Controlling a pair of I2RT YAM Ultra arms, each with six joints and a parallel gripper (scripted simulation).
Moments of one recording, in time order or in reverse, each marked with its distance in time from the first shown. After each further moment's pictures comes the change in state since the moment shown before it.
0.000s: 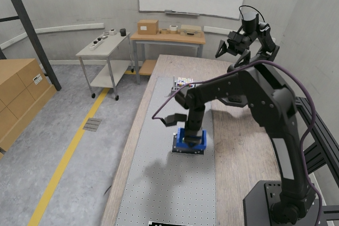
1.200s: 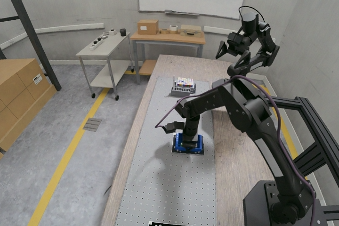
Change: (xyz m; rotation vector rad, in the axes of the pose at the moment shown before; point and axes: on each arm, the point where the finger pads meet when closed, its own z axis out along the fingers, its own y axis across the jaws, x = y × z) left arm -0.006 -0.044 0.090 0.015 -0.004 -0.027; right arm 0.007 0.000 0.000 -0.001 0.027 0.003
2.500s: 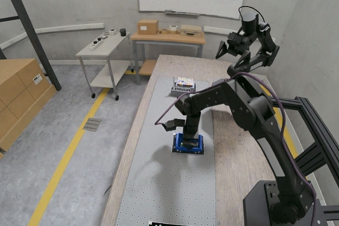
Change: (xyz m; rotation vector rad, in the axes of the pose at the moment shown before) left arm 0.002 0.002 -0.019 -0.008 0.007 0.000; right arm 0.000 0.000 0.000 0.000 0.000 0.000
